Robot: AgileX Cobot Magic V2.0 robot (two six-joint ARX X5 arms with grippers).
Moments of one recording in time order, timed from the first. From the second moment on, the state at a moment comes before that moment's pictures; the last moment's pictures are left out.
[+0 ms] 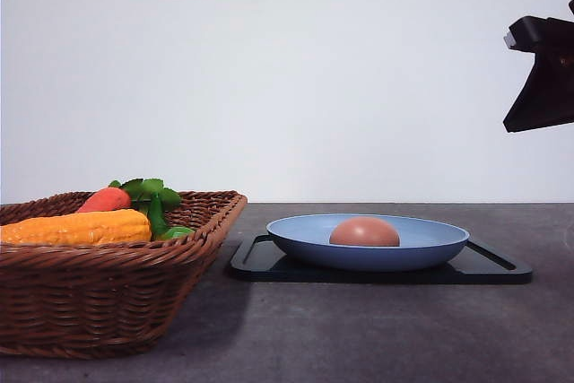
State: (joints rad) left_arx -0.35 0.10 0.34 -0.26 -0.16 -0.08; right_arx 0.44 0.80 0.38 0.01 0.03 0.08
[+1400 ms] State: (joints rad) left_arx -0.07 0.00 0.03 -0.17 -0.16 -0.09; right_arx 0.44 0.80 0.38 0.01 0.03 0.08
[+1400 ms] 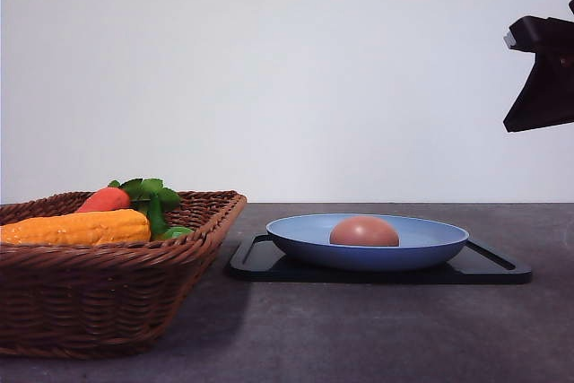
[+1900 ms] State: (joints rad) left_arx -0.07 0.00 0.03 -0.17 -0.16 -0.09; right_arx 0.40 0.53 0.38 -0.01 0.18 0.00
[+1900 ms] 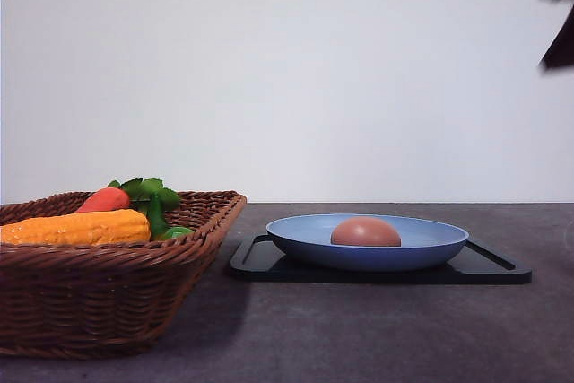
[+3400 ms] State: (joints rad) left_arx -0.07 0.00 0.03 -0.17 -0.16 -0.10; right_arx 0.12 0.06 0.02 -0.16 0.10 0.13
